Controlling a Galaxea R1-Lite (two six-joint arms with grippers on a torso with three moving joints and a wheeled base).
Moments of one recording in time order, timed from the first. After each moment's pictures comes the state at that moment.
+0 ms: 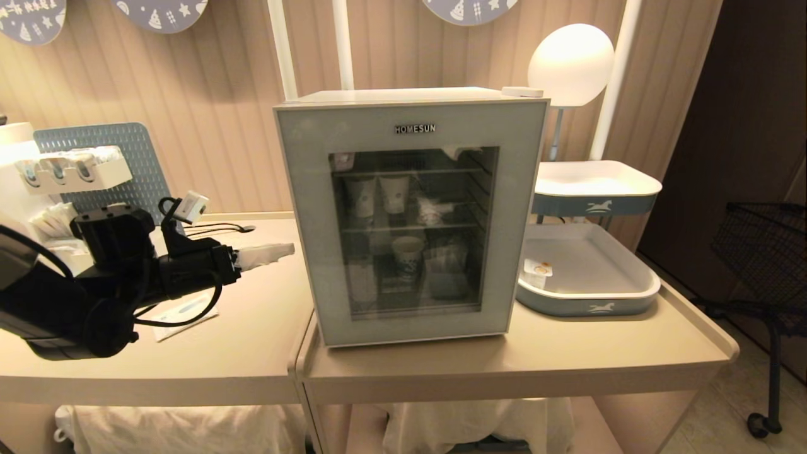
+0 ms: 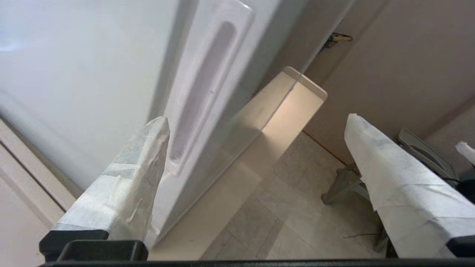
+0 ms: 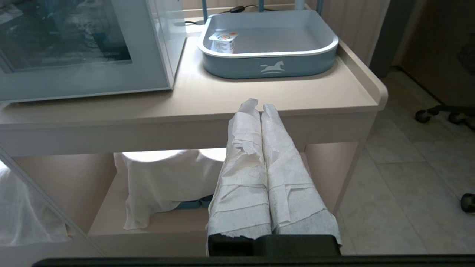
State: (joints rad) left arm 0.08 1.99 -0.85 -1.06 -1.08 -0.36; right arm 0.00 0.00 -0.03 0.08 0.00 0.00
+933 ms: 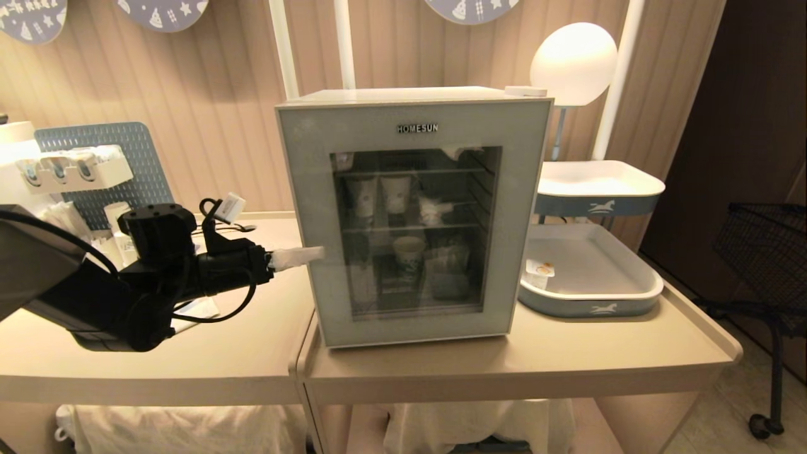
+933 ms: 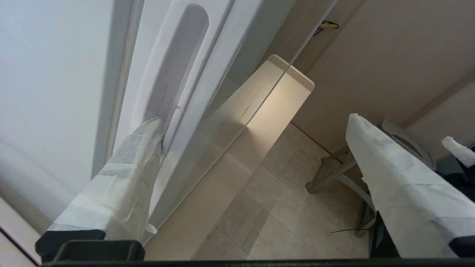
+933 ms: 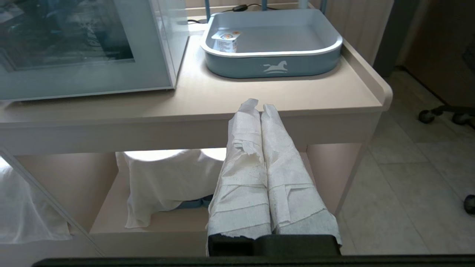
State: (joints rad) left arm -0.07 2.02 -0.89 -1.05 -1.07 -0.40; right arm 0.00 0.00 -0.03 0.08 0.00 0.00
